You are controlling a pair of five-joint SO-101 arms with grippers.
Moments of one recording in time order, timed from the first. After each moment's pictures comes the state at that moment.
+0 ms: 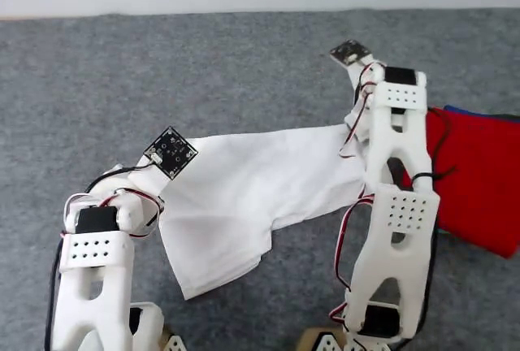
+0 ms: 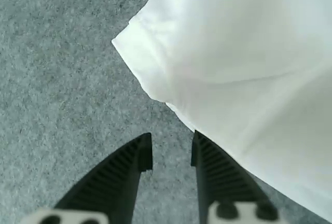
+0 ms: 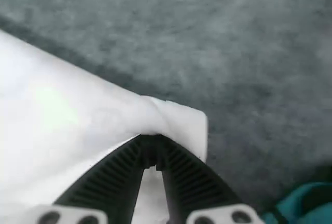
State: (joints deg) left arm -8.9 -42.9 62.5 53.2 -40.0; right arm 4.6 53.5 -48.7 81.8 38.0
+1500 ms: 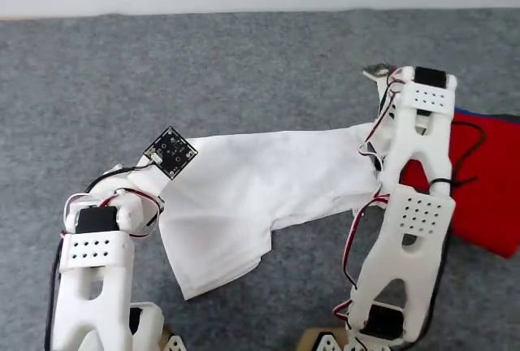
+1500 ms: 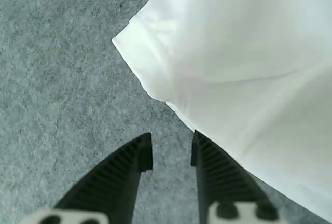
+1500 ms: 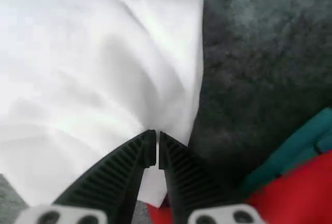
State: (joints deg) left arm -8.9 -42.9 62.5 53.2 -40.0; right arm 9.7 51.9 -48.7 100.5 31.7
